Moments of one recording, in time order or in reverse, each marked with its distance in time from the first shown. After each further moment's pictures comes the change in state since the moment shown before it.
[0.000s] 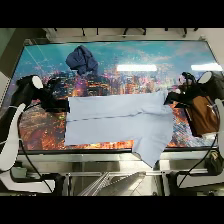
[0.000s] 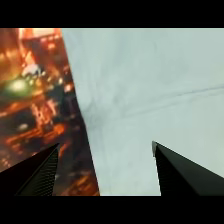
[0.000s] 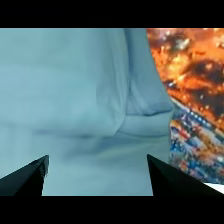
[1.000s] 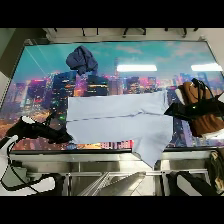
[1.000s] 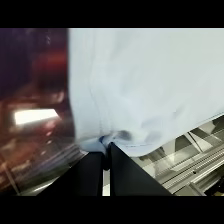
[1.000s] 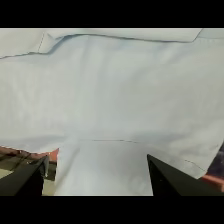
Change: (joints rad) left arm 0.271 0.126 -0.665 -0.434 0.158 0.305; right arm -0.030 0.465 -0.342 0.183 0.033 -0.053
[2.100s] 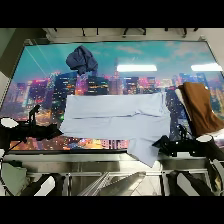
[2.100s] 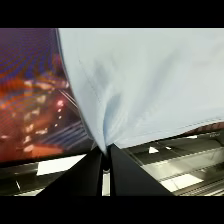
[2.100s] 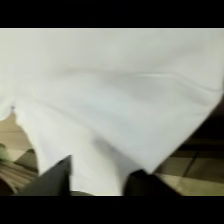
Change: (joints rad) left arm 0.082 0.336 -0.002 0.024 -0.032 -0.081; right arm -0.178 0.063 -0.747 0.274 -0.215 -0.117
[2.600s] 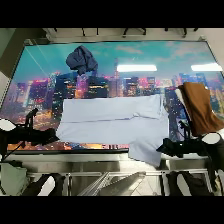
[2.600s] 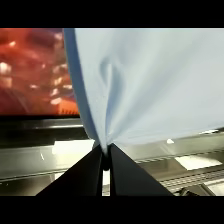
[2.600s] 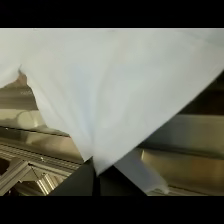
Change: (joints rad) left arm 0.000 0.114 0.000 0.152 -0.117 -0.113; right arm 0.074 0.300 0.106 -0.164 0.271 0.159
